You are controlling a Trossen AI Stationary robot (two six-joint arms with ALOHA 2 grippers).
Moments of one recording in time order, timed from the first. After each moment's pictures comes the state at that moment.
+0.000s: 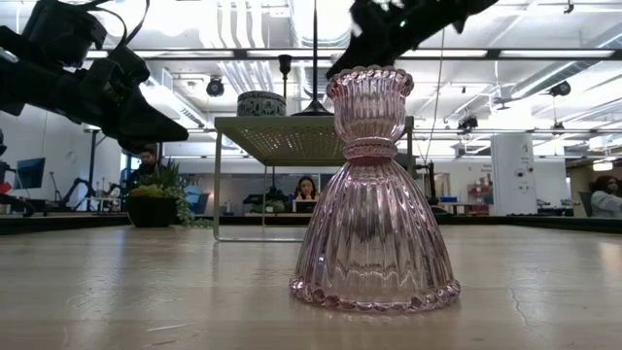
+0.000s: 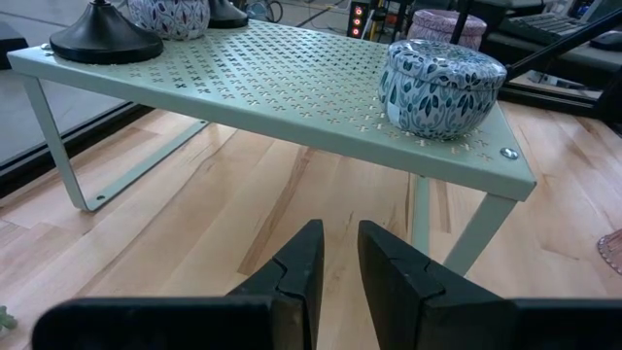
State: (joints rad) left arm 0.18 0.51 0.11 0.18 -0.06 -0.13; right arm -0.28 1.45 1.13 -0.13 0.02 -0.02
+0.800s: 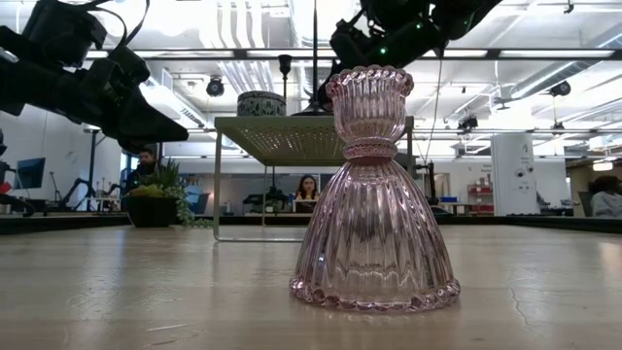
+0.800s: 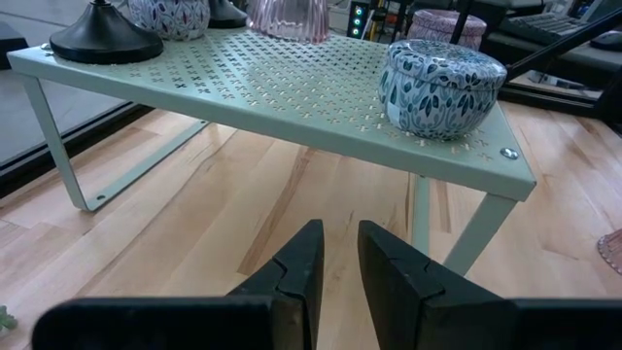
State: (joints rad) left arm 0.18 0.51 0.11 0.18 -0.06 -0.13; right arm -0.28 1.59 1.12 0.01 0.02 0.00
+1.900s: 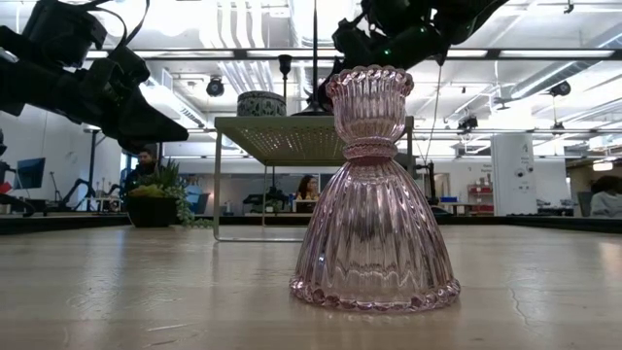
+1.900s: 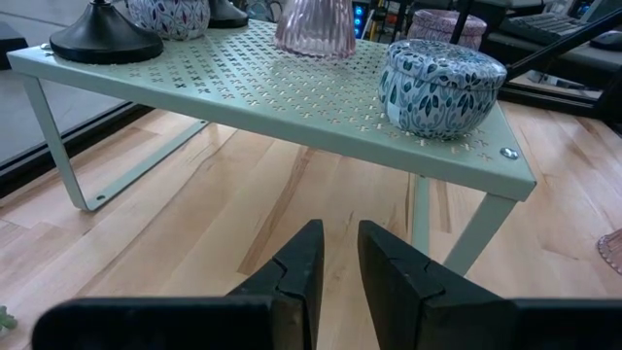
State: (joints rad) left arm 0.18 0.51 0.11 0.18 -0.06 -0.13; right arm -0.28 1.59 1.09 0.04 -0.11 -0.01
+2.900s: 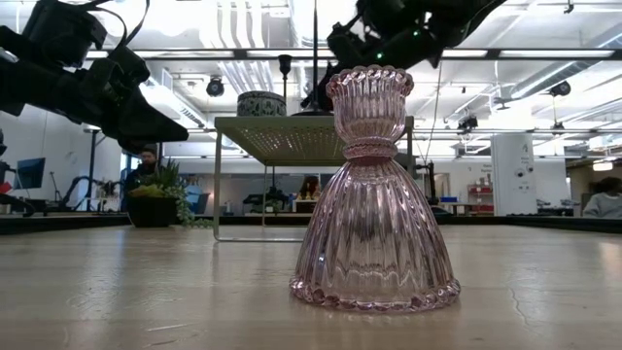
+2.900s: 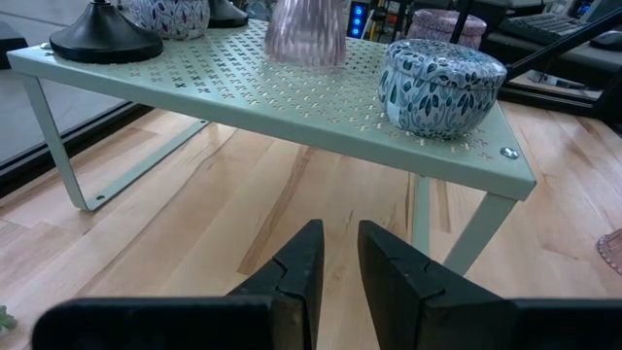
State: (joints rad) left arm 0.18 0.51 0.11 0.18 -0.06 -0.13; right arm -0.28 1.63 1.10 0.07 -0.07 0.01
